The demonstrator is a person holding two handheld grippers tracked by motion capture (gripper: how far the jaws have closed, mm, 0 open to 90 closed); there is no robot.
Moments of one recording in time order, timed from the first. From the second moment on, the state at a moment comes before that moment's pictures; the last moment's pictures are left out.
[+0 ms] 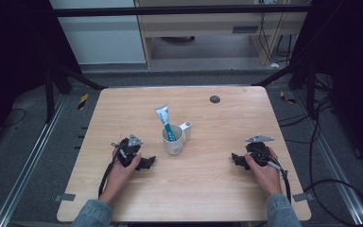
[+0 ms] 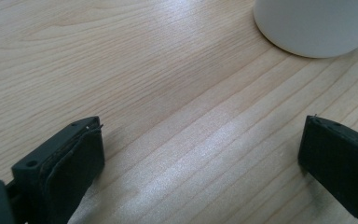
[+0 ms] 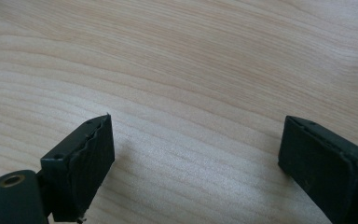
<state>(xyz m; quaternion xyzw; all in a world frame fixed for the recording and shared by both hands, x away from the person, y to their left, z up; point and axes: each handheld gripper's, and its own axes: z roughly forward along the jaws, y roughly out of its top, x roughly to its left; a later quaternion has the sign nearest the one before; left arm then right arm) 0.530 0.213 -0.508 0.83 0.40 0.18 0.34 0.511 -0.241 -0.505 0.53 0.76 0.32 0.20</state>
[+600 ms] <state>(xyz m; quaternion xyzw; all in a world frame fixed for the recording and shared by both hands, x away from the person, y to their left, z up) 0.531 0.213 -0.508 0.83 0.40 0.18 0.34 0.515 -0.239 -0.512 0.55 0.73 0.31 0.24</state>
